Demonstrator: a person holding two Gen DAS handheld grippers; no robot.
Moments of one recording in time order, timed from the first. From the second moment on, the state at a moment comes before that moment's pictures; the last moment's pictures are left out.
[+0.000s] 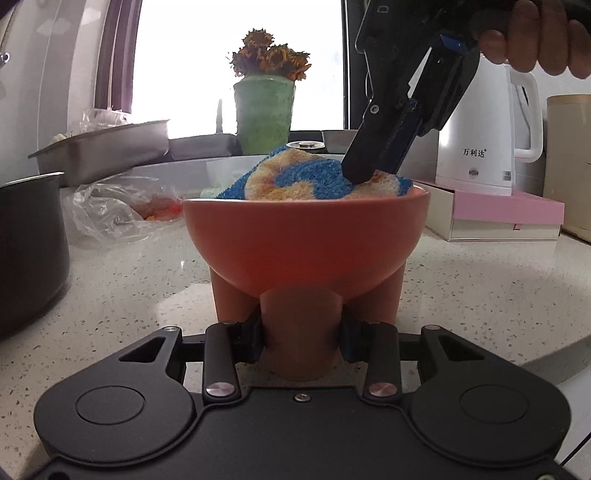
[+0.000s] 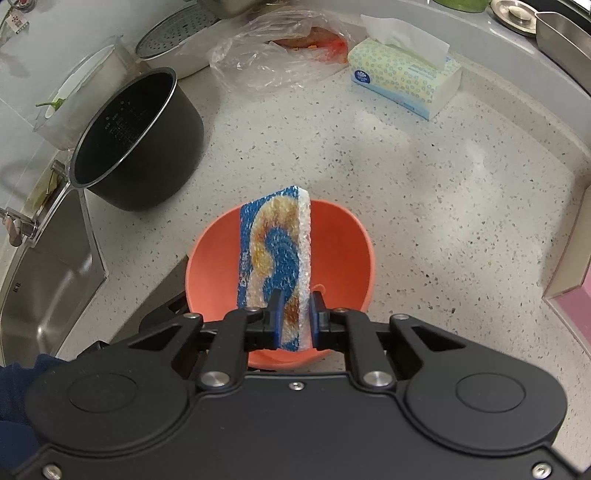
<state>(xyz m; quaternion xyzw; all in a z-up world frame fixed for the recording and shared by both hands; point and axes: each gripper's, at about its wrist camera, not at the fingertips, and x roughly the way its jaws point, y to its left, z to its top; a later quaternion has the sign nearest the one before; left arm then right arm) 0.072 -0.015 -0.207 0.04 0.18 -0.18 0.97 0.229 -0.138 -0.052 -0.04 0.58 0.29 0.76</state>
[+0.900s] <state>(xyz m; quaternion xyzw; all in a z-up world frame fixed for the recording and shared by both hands) 0.126 0.046 -0.091 -0.01 0.38 -0.33 0.87 0.225 -0.152 -0.036 -0.07 0.54 0.29 0.78</state>
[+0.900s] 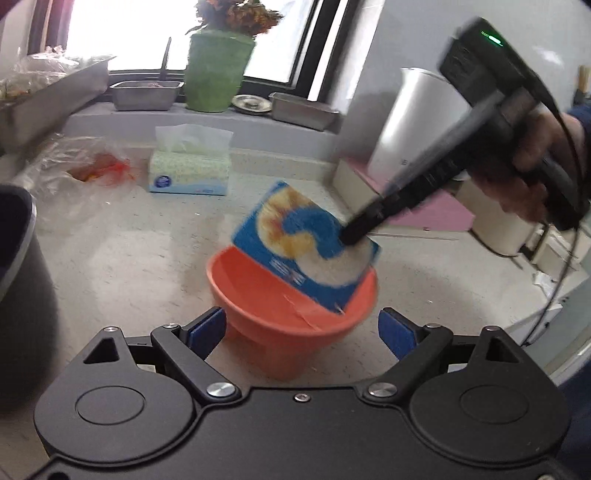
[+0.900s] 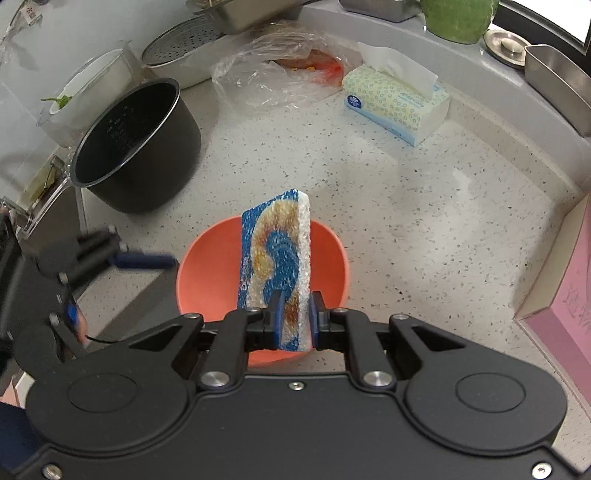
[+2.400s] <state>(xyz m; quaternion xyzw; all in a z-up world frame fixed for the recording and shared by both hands) 0.113 0.032 -0.097 0.30 0.33 -0.36 0.82 0.194 -0.187 -0.019 -0.08 0.49 0.26 0.83</state>
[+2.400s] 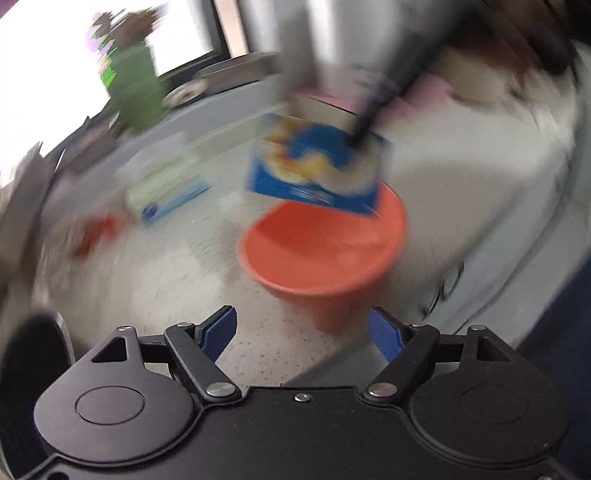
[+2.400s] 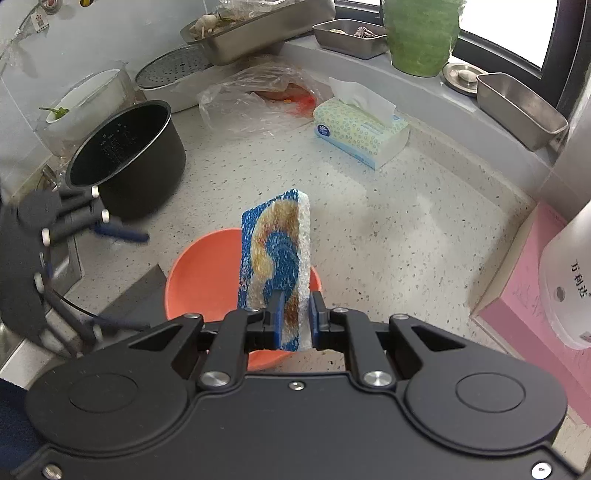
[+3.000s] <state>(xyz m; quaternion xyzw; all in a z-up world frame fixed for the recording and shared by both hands) 0.149 0.001 -0.148 0.26 0.37 -0.36 0.82 0.184 -0.178 -0.027 -0.08 0.51 0.27 0.82</state>
